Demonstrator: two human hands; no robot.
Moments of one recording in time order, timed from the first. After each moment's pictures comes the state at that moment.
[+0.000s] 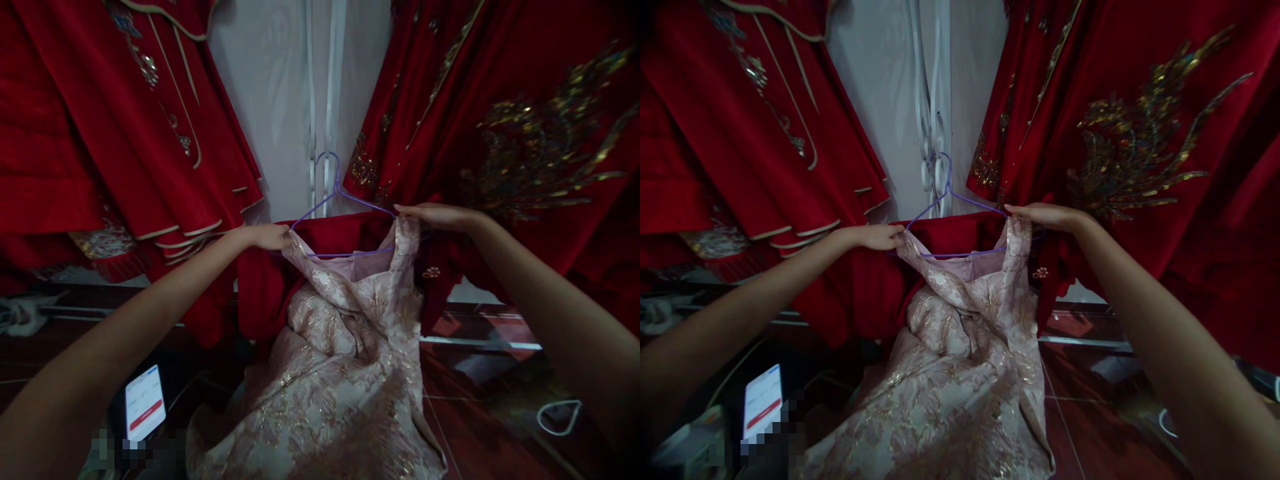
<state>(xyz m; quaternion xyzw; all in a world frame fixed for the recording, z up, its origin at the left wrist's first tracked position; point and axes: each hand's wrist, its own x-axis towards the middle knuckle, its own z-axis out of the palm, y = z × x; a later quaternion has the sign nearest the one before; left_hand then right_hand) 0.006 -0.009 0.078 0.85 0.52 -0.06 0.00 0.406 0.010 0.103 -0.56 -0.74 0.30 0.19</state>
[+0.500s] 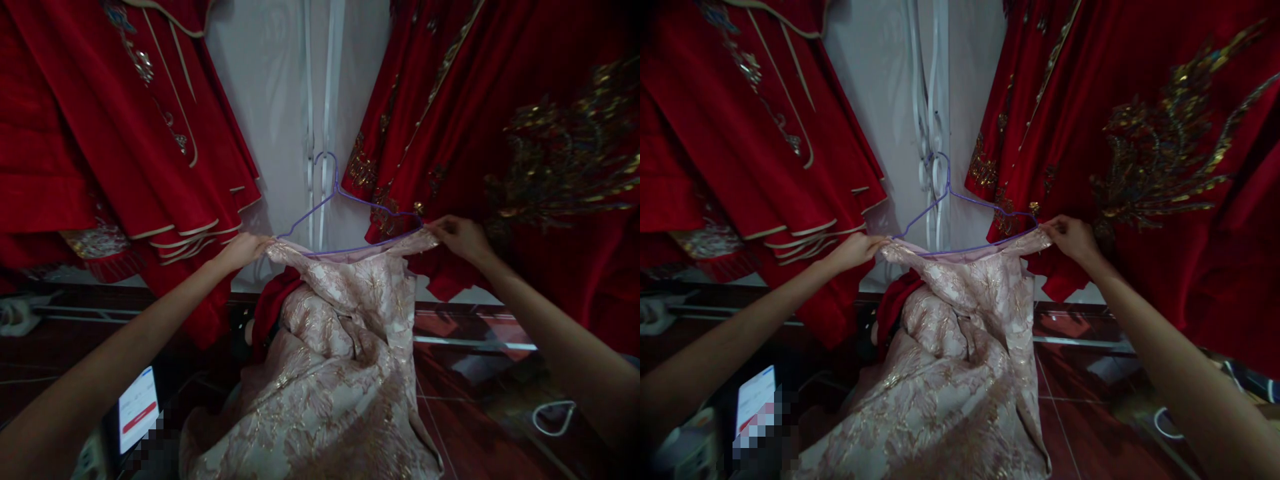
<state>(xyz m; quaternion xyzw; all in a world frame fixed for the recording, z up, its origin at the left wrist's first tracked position) -0.051 -0.018 0.015 0.85 0.50 0.13 -0.10 0.457 -0.012 0.041 -0.62 -0.68 0.02 0.40</state>
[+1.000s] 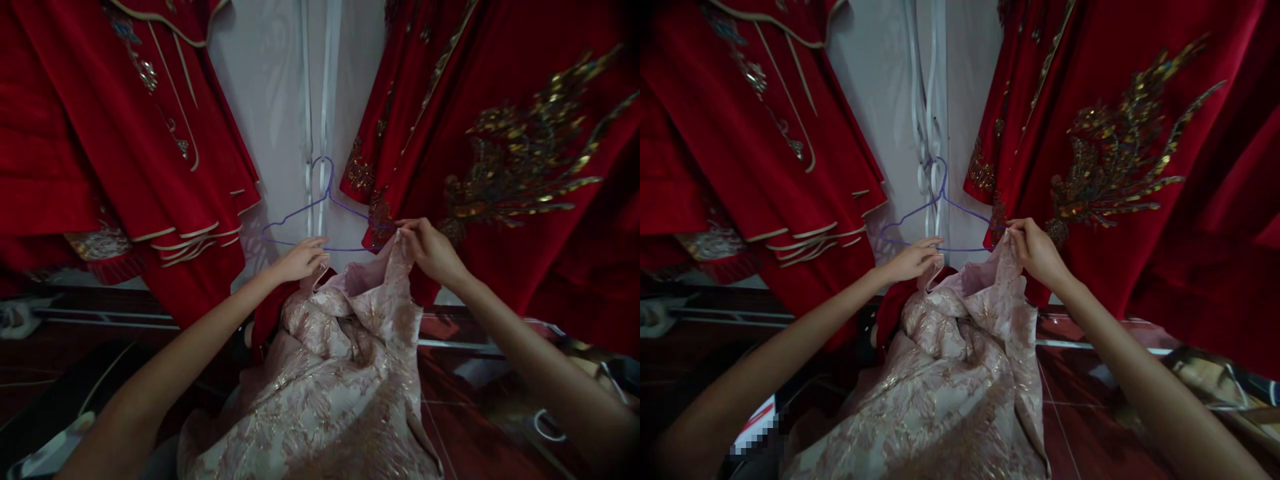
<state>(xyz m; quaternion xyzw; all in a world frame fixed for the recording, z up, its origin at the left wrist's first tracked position) 0.071 -0.031 0.007 0.92 0.31 0.25 -0.01 0.378 -0.064 0.051 -0.47 -0.77 -0.04 0.43</state>
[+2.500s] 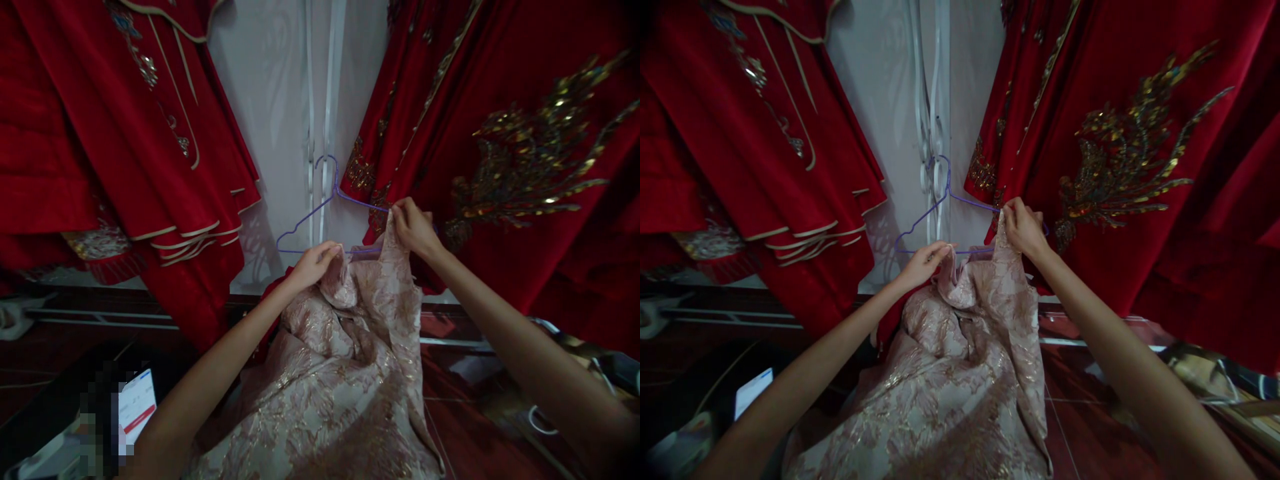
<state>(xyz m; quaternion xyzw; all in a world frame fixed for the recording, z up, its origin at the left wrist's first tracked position) 0.108 -0.048 0.001 0.80 0.34 0.44 0.22 0.362 -0.014 0.065 -0.54 -0.72 -0.11 0.42</state>
